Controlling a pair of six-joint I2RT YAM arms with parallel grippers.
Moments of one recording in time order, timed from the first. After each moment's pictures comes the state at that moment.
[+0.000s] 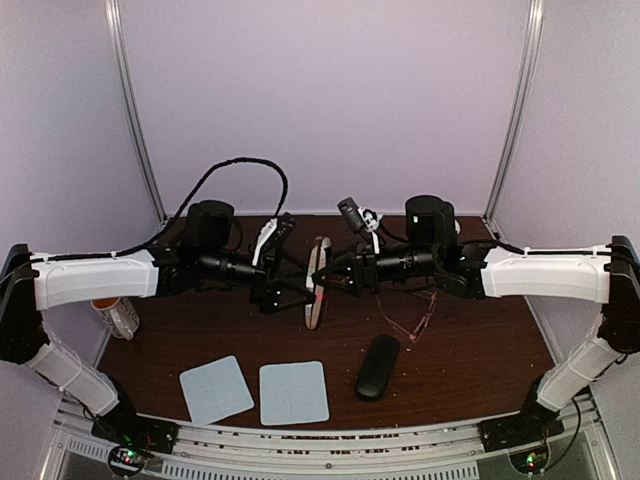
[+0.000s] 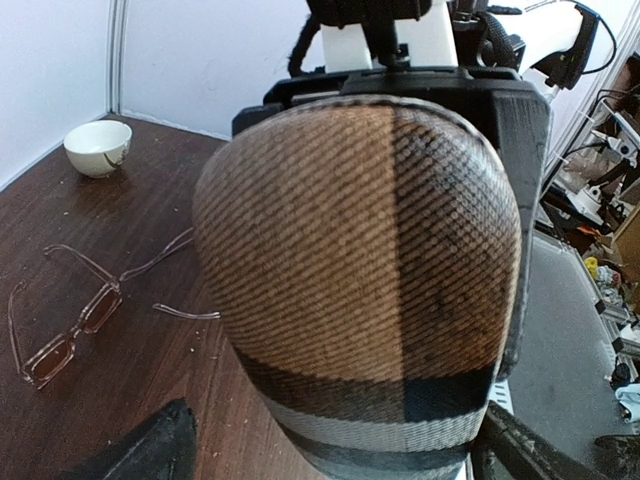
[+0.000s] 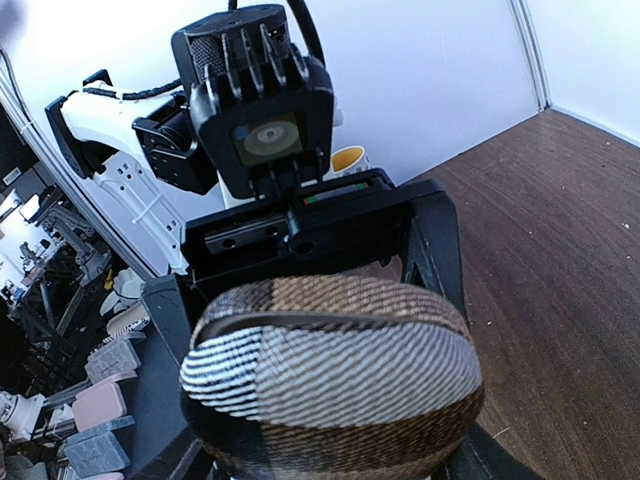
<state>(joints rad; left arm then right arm) -0.75 1.45 0.95 0.11 0.78 -0.01 0.84 1.52 1.03 0.28 -0.67 0.34</state>
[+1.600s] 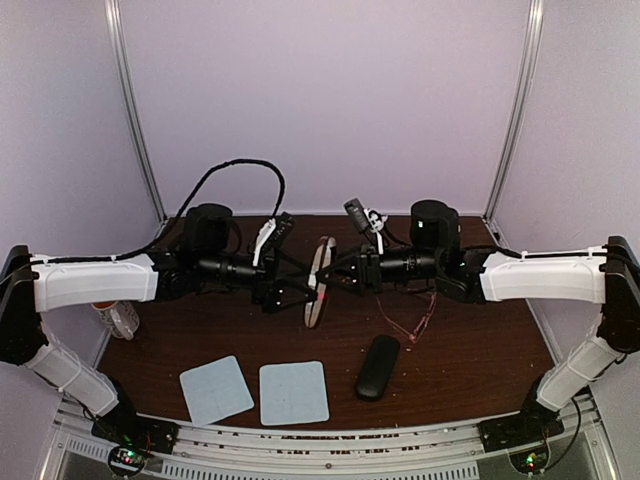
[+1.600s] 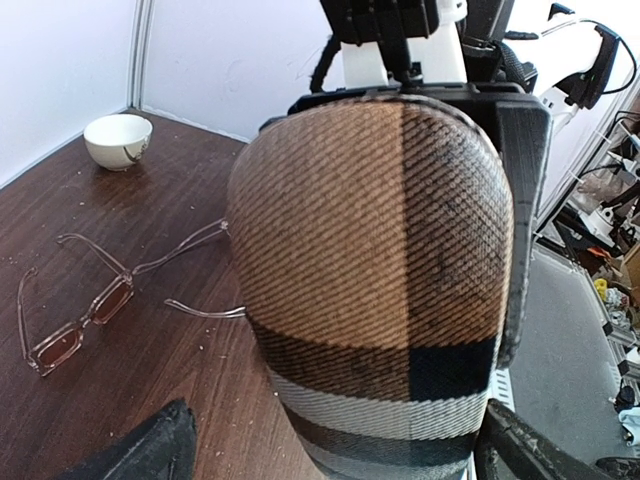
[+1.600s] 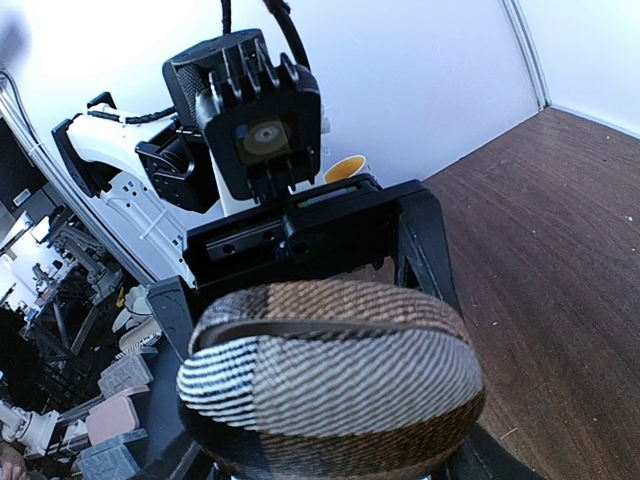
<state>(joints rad) -0.75 1.45 0.93 0.15 0.71 -0.07 0.82 1.52 0.98 0.39 -0.69 0.43</state>
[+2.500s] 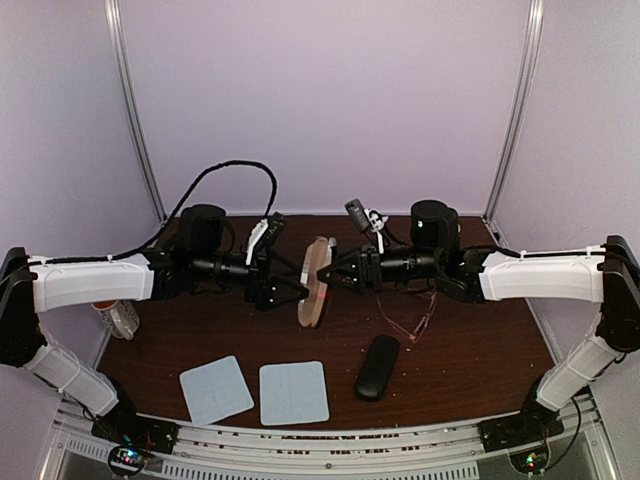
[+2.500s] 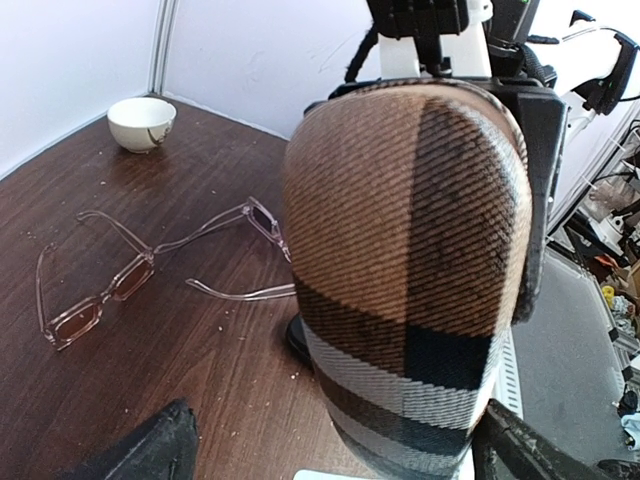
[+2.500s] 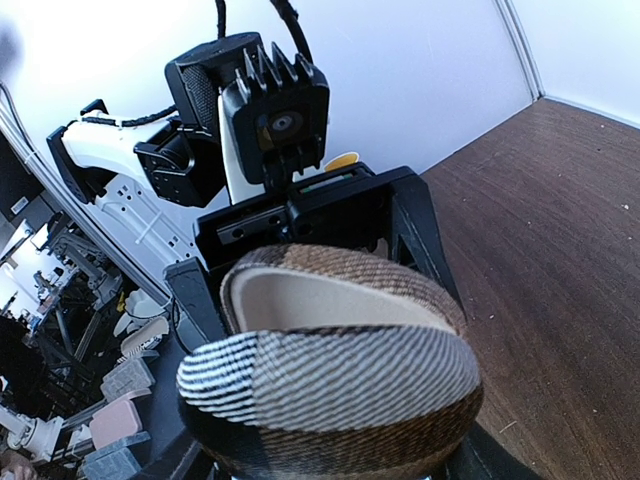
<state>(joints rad) -0.70 1.43 0.90 0.14 0.71 -0.07 0.81 1.53 0.98 0.40 -0.70 0.45</state>
